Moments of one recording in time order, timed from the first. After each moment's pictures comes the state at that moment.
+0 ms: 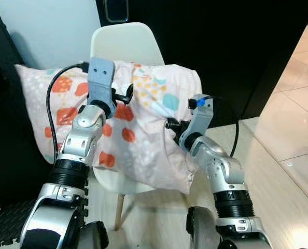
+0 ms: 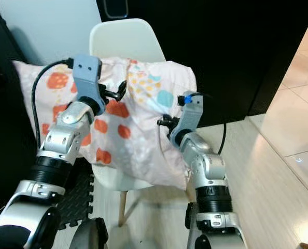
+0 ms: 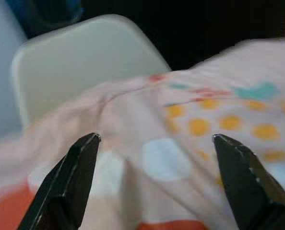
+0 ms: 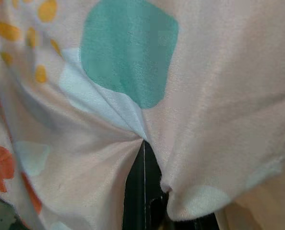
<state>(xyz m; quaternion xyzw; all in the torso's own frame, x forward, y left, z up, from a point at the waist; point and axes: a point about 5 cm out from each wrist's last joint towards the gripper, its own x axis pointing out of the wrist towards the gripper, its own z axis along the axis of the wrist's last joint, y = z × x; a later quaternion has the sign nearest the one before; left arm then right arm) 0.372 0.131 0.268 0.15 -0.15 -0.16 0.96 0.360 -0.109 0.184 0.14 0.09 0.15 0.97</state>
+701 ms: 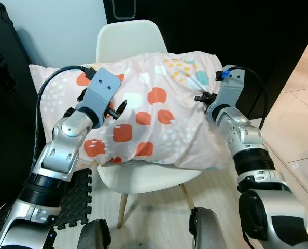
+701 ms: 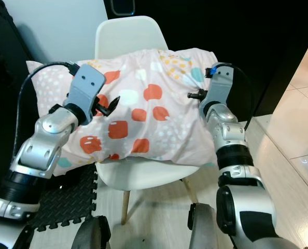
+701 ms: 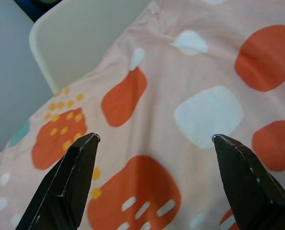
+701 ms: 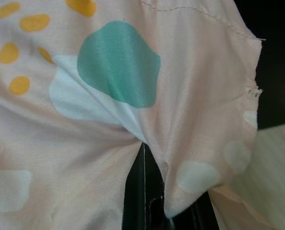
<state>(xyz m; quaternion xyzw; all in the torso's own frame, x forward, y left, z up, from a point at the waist) 0.352 0.152 0.253 0.25 -0.10 -0.13 0.95 0.409 -0.185 0.228 0.05 0.03 -0.01 1.00</state>
